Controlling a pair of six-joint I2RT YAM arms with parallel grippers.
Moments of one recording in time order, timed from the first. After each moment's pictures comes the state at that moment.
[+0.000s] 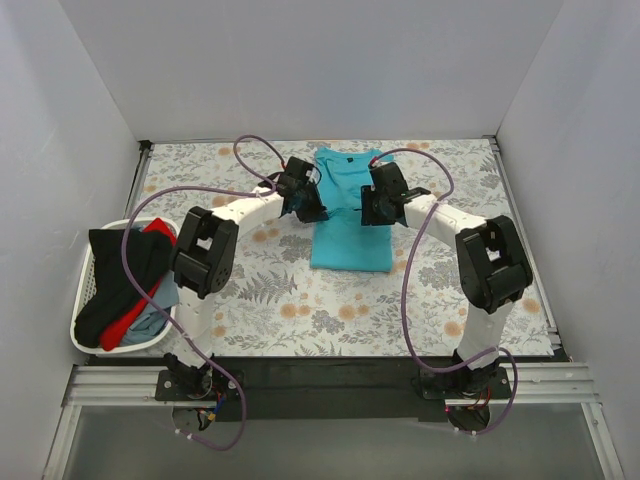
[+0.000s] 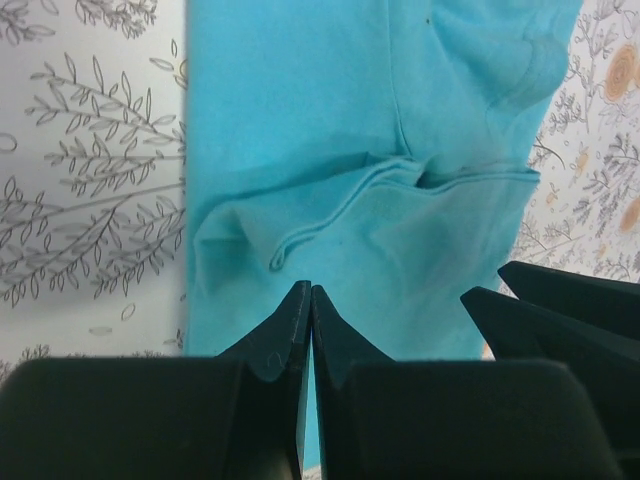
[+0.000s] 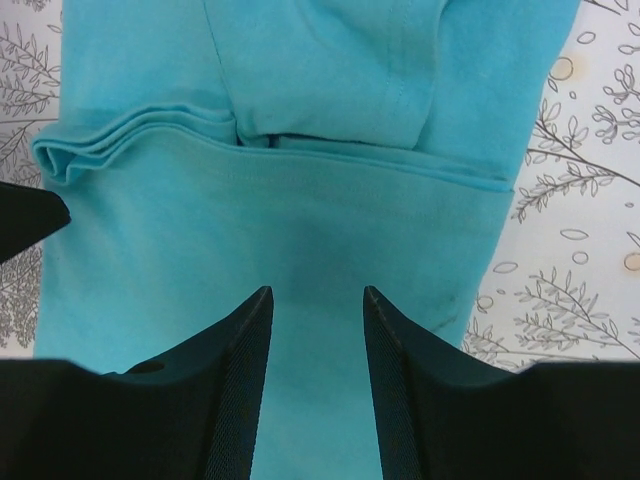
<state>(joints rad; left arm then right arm) -0.51 2.08 1.54 -0.32 0.15 -0.78 0.48 1.84 1.27 -0.31 0.05 0.33</state>
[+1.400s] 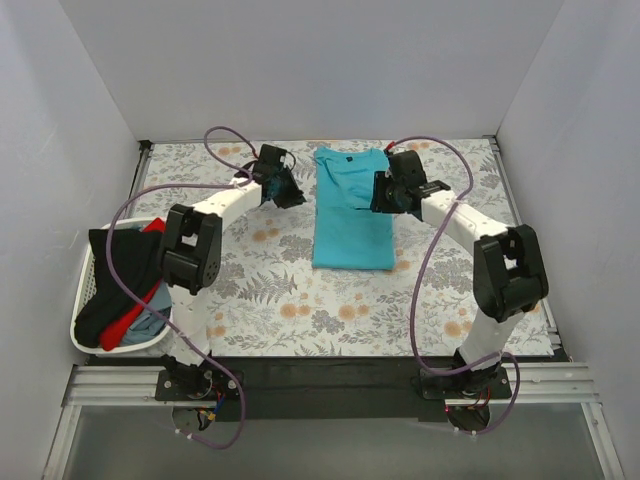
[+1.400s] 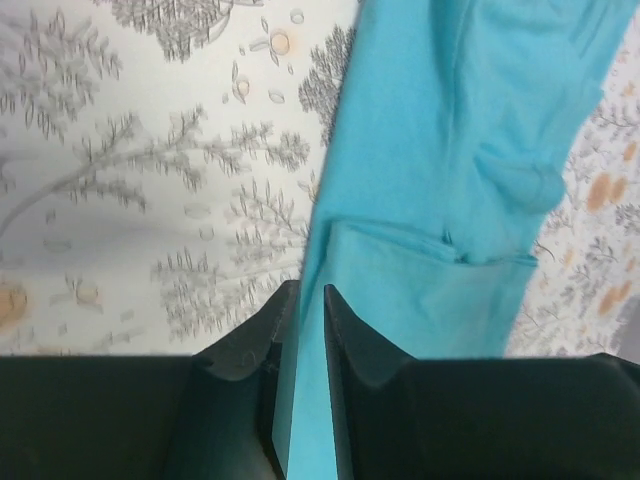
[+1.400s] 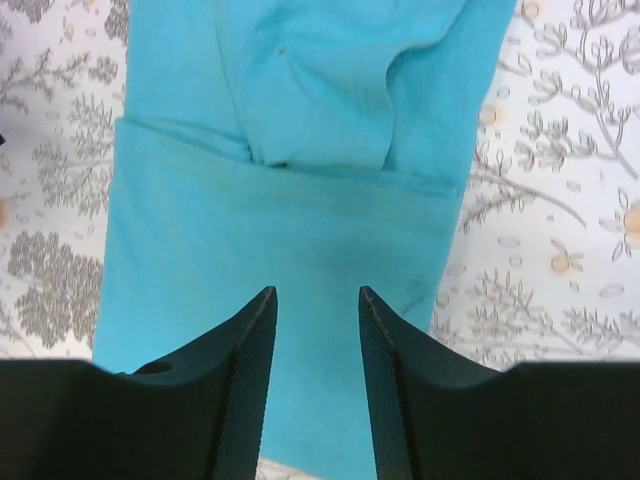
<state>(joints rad) -0.37 2.11 1.61 -0.34 0.11 -0.77 0.40 1.80 1.32 -0.32 -0.01 0.33</state>
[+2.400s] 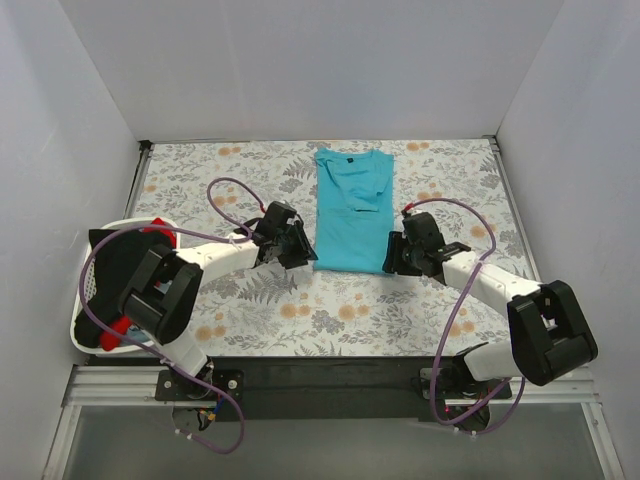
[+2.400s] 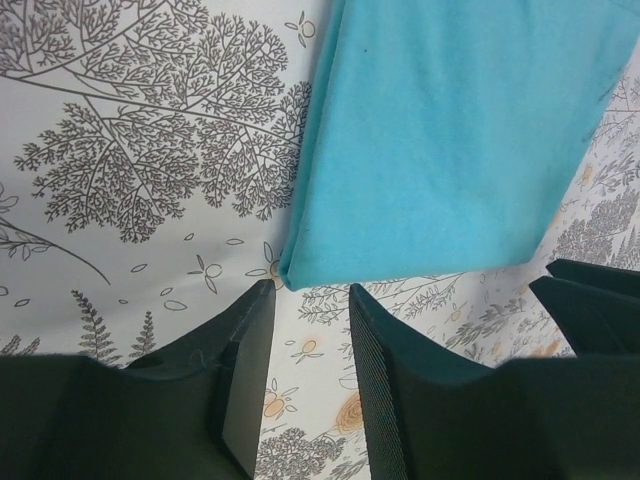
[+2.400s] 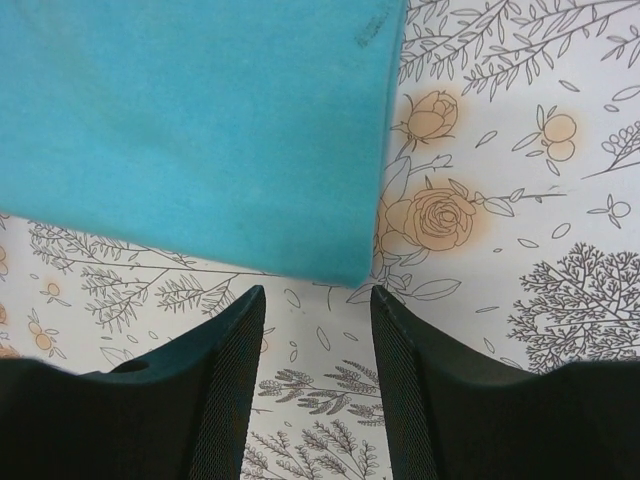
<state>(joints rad) -0.58 1.66 0.94 -0.17 0.10 -0.90 0.45 1.36 0.70 -0.25 -0.01 0.47</state>
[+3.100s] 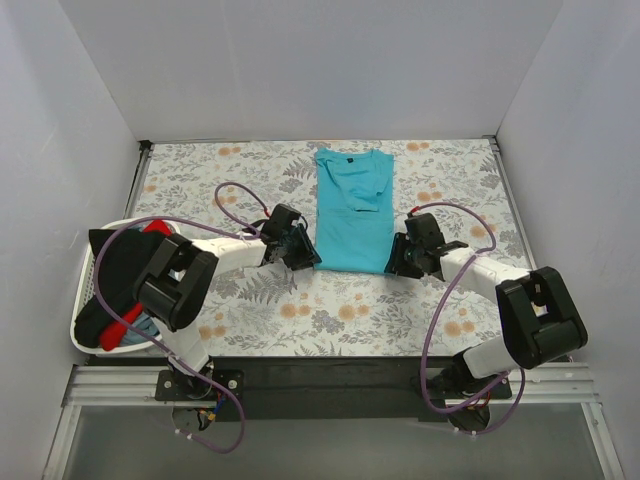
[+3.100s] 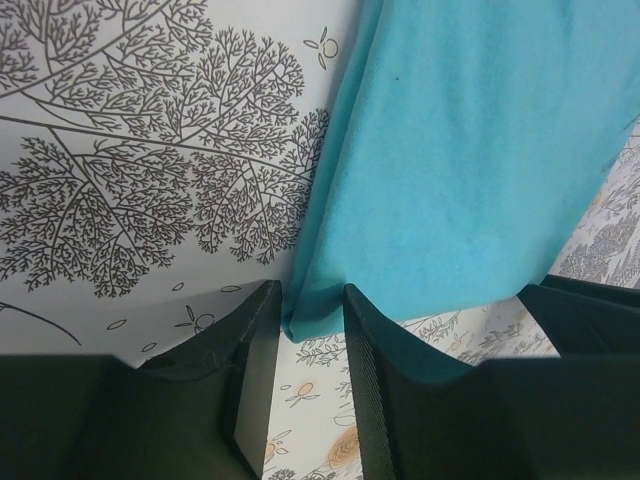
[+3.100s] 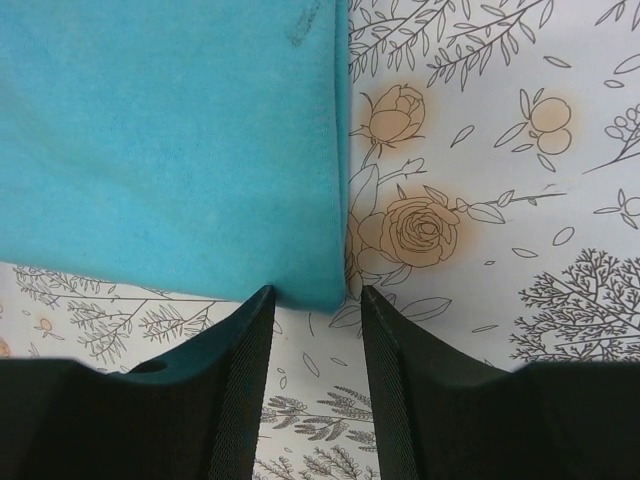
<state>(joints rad) -0.58 1.77 0.95 -0.09 0.12 -0.95 0.41 1.45 0.69 -0.22 -0.04 0.55</state>
